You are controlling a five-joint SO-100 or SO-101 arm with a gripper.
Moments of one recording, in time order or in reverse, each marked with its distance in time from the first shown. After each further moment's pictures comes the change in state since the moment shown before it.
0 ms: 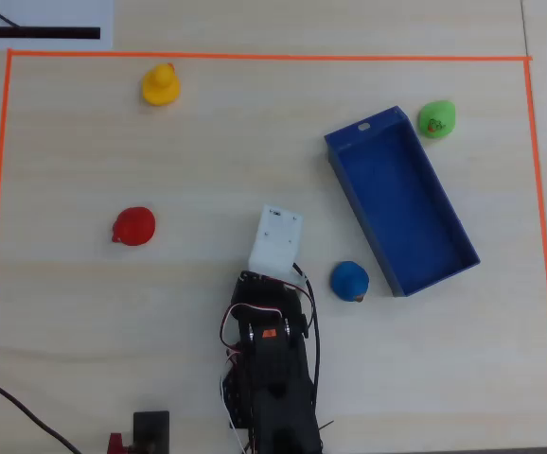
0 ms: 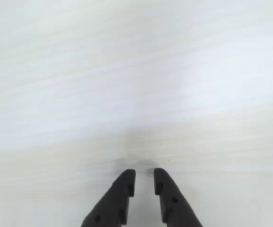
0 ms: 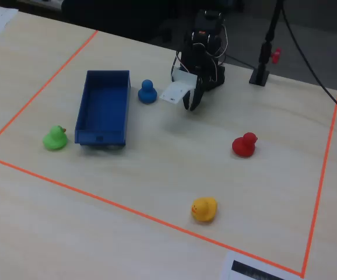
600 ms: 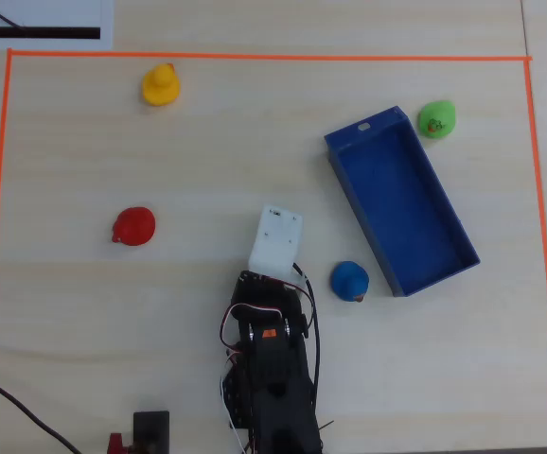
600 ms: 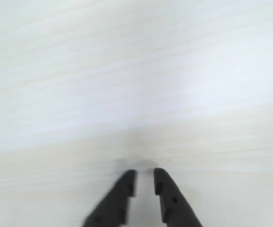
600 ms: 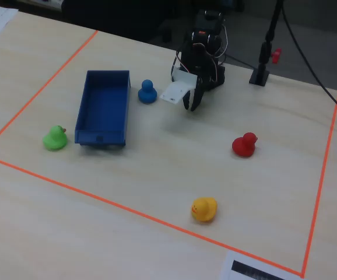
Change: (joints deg) arm 0.0 0.0 0.0 0.0 0.0
